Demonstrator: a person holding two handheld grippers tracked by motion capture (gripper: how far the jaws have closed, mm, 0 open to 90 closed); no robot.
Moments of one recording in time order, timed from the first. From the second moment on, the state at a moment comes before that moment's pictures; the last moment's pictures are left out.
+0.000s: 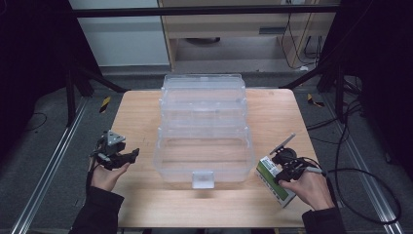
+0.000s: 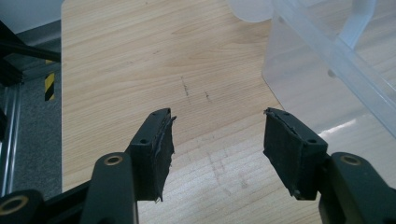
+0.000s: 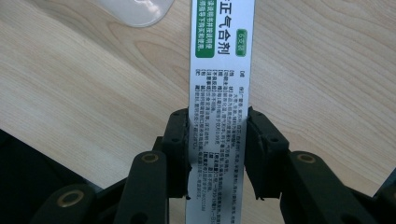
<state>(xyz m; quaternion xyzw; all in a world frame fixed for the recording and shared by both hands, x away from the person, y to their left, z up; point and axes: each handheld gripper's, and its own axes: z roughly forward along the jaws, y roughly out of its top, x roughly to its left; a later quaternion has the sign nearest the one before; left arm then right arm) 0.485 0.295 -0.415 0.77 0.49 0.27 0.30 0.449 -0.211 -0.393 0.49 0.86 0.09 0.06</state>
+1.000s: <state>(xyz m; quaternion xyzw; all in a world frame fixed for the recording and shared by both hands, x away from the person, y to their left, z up) 0.485 0.295 -0.415 0.77 0.49 0.27 0.30 0.445 -0.232 -0.352 0.51 0.83 0.19 0.14</state>
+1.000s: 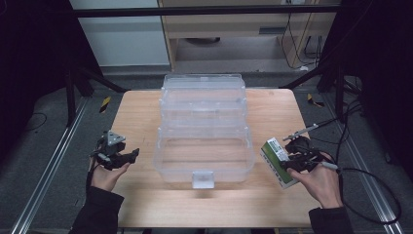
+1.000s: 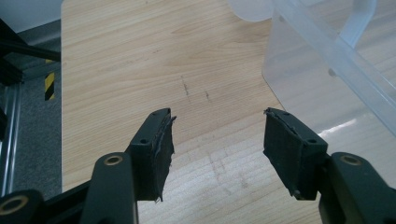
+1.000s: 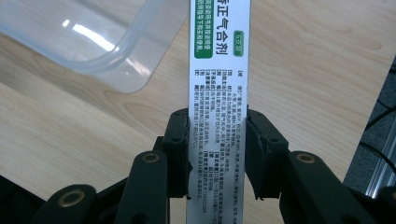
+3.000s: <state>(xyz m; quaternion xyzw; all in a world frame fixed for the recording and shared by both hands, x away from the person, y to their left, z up) 0.486 0.298 -0.416 0.77 0.49 0.27 0.30 0.473 -0.146 -0.273 0.28 0.90 0.28 0.16</state>
